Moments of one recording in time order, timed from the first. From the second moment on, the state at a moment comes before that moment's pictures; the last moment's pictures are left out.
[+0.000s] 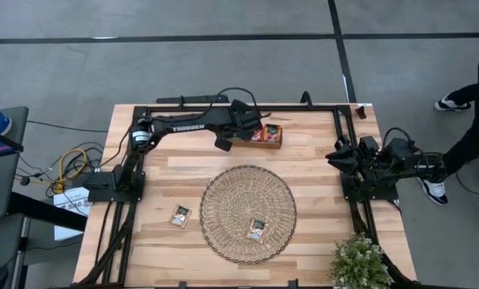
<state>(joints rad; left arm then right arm) 0.27 2.11 1.91 -1.07 -0.62 0.77 0.12 0.00 0.32 -0.05 0.02 0.31</state>
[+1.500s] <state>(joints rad) 0.27 2.21 2.06 -1.22 -0.49 0.63 0.12 0.00 0.32 -0.05 0.02 0.32</state>
